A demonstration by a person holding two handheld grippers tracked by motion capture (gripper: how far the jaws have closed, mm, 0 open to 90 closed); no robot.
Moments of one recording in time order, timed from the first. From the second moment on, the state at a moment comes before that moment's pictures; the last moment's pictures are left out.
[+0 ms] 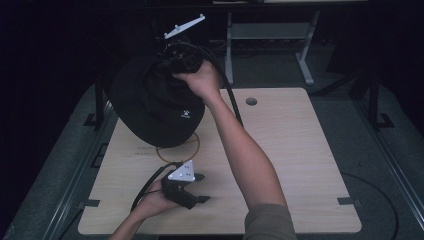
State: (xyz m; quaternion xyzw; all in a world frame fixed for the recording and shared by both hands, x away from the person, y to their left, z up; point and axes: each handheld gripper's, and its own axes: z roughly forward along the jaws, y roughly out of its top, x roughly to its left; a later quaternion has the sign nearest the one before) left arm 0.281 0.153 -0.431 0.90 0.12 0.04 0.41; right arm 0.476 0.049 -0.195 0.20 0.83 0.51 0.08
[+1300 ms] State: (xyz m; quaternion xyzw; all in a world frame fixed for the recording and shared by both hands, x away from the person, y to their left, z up) left arm 0.276 0.147 -0.437 0.90 0.13 0.02 0.42; right arm 0.447 -0.051 -0.225 0.25 0.81 0.52 0.08
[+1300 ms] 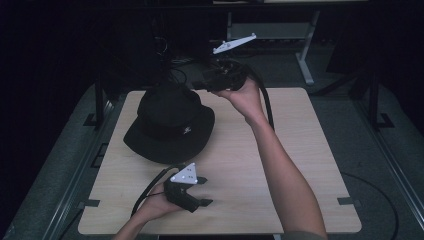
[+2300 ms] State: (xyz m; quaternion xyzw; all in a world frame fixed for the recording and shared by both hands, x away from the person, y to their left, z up) left arm 0.278 0.149 -0.438 0.90 0.13 0.02 0.42; right arm 0.429 -0.115 -0.240 0.30 0.80 0.52 0.10
